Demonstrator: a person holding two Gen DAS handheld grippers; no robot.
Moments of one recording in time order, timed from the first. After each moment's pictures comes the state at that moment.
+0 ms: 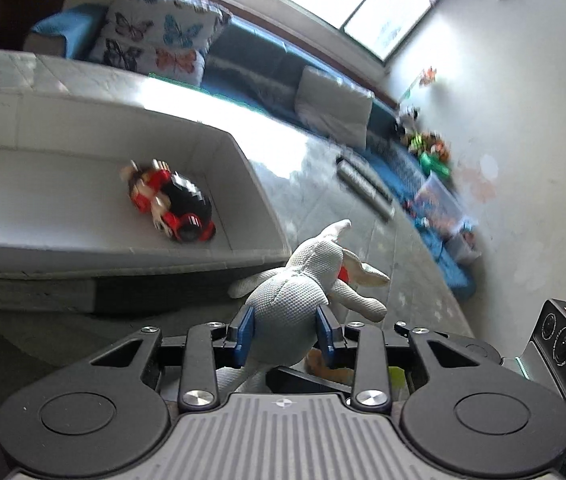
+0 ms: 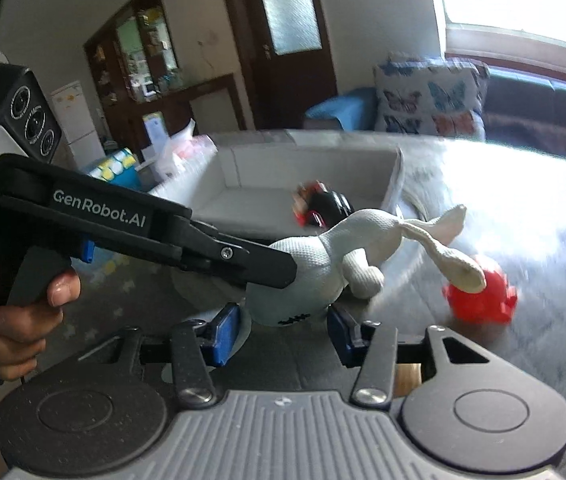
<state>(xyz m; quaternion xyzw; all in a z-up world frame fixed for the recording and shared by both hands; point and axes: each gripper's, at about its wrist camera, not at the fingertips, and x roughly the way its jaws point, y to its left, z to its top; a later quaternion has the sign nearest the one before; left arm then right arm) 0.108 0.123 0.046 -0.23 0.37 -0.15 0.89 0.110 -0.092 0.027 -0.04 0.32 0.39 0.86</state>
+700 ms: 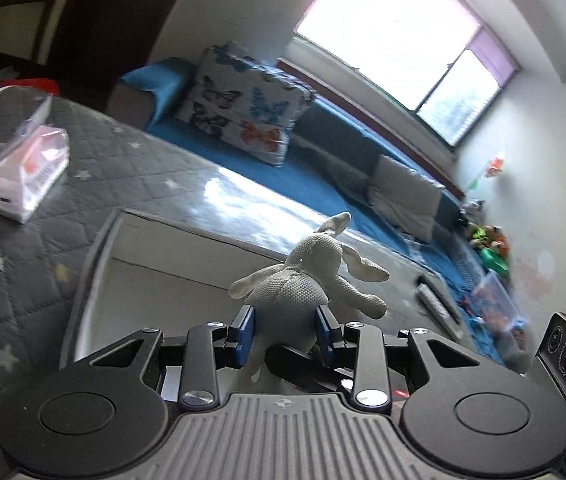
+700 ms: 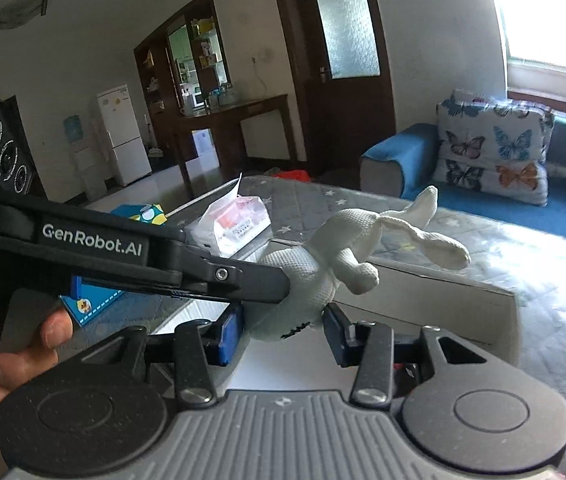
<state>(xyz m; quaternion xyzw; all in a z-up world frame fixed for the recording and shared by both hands) 0.160 0.235 0.081 -0.27 0.32 -0.01 0.91 0.207 0.048 0.058 -0.04 0.31 0.46 0.83</state>
